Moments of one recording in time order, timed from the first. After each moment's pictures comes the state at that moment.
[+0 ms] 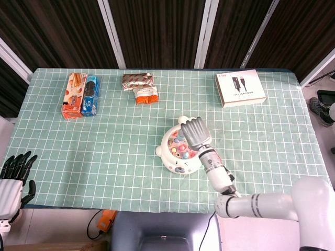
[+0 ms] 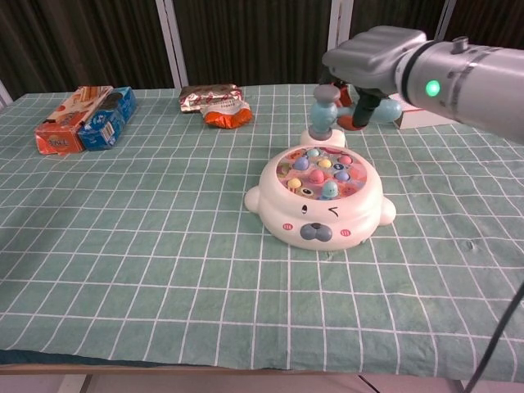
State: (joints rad) left arm -0.08 -1.13 -0.02 -1.57 1.61 1.58 0.05; right arm 1.04 -1.48 0.13 -1.65 -0.67 1.19 -0.99
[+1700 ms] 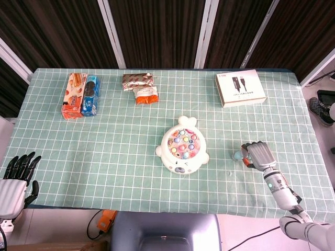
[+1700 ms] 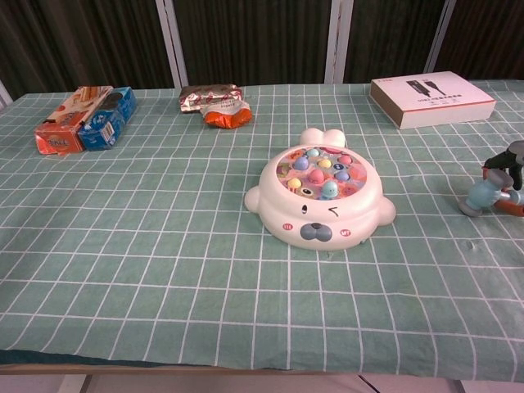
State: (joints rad) left arm -0.09 -1.14 -0.02 -1.57 1.61 1.56 0.07; right arm 0.50 -1.55 -0.01 -0.92 -1.35 1.04 0.03
